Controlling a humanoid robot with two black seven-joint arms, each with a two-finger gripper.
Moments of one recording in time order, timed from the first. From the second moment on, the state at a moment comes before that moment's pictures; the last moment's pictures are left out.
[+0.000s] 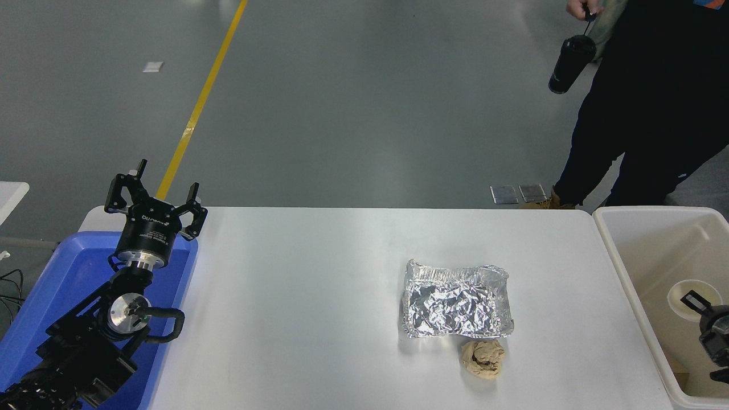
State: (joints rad) left arm -0.54 0.24 -0.94 -0.52 0.00 -0.56 -0.50; right arm 0.59 -0.38 -0.78 0.02 0.06 -0.05 -0.01
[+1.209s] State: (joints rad) left arm -0.55 0.24 -0.94 -0.52 0.00 -0.56 -0.50; right arm 1.53 -0.28 -1.23 0.72 0.07 -0.03 0.00
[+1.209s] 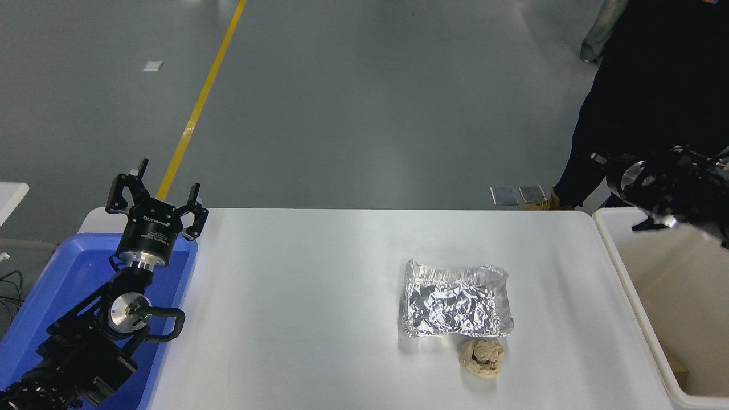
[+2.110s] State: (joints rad) left arm -0.54 0.24 -0.94 -0.52 0.00 -0.56 -0.50; right arm 2.18 -0.04 -1.34 1.18 0.07 0.72 0.00
